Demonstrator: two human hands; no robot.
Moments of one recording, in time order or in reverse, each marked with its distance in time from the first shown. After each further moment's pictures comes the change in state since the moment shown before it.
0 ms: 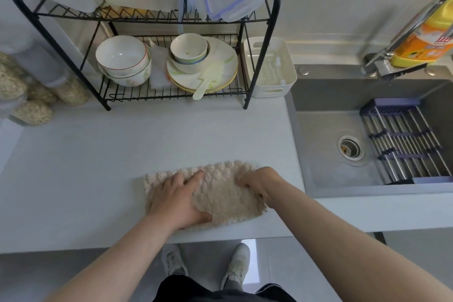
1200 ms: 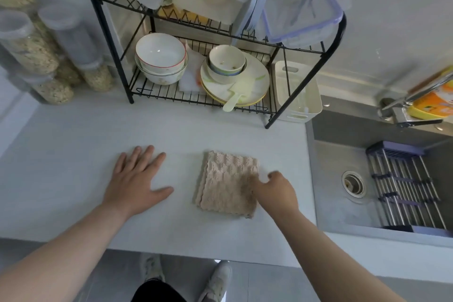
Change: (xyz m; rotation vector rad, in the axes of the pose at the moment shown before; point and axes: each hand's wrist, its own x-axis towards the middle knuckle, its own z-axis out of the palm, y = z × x) left_hand 0.036 -0.141 0.014 0.064 0.369 -0.060; right_hand -0.011 -0.023 0.024 -0.355 0.385 -0.321
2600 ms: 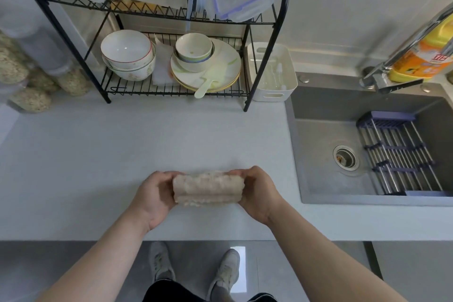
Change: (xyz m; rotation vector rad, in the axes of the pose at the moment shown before) left_hand -0.034 0.126 -0.039 -1.914 -0.343 -0.524; right_hand -0.004 0.052 0.012 1.269 -0.652 0.128
